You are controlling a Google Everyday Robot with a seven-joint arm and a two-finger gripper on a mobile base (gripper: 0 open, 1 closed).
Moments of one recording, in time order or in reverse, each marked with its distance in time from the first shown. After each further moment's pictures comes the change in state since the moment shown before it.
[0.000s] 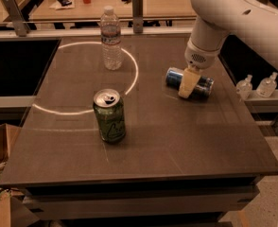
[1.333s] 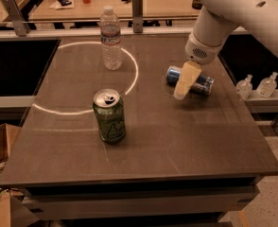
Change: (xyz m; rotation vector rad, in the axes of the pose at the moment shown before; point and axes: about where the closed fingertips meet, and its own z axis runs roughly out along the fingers) arm -0.016 0.009 -0.027 0.003 -0.091 0.010
